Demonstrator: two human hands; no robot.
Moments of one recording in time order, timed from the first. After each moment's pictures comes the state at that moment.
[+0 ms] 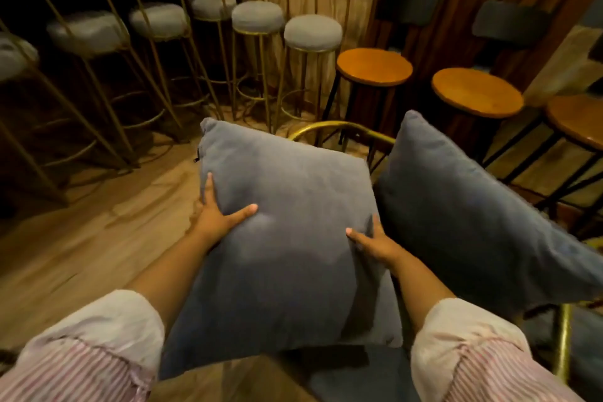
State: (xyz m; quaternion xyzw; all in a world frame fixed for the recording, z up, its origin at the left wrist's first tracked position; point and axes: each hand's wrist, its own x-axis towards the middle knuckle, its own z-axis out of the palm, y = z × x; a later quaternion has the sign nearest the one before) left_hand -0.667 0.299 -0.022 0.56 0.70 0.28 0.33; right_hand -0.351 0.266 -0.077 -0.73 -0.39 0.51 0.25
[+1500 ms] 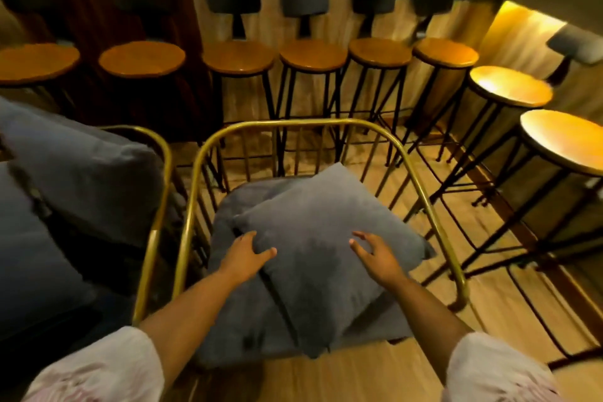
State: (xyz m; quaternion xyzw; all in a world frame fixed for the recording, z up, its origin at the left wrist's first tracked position) left_hand -0.083 -0.147 -0.040 0.80 0.42 -0.03 0.43; right_hand 0.086 -0.346 -0.043 -0.87 -0.22 0.25 0.36
